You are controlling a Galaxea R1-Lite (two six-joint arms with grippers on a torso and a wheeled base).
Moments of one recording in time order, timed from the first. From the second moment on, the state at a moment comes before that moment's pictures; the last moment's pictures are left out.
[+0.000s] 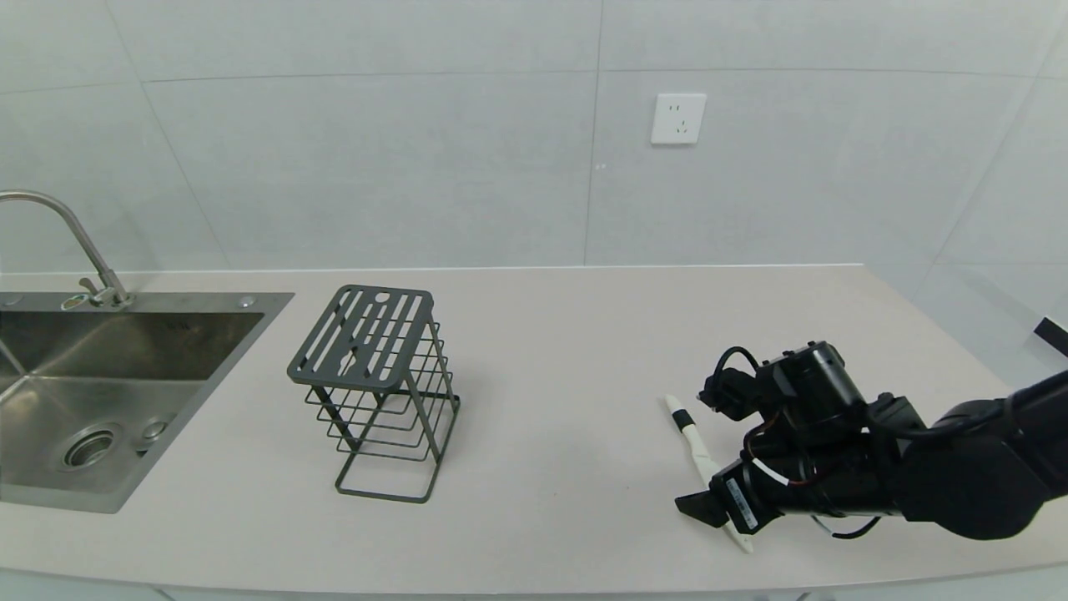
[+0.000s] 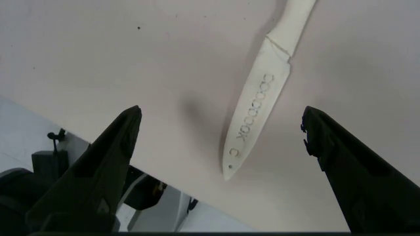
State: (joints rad) left arm 0.00 0.00 0.00 0.00 -0.05 -0.01; right arm 0.50 1.88 -0.67 -0.24 0.02 0.00
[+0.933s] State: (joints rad) left arm 0.00 0.00 0.00 0.00 -0.05 -0.01; right arm 0.43 2.03 -0.77 -0.26 -0.01 -0.01
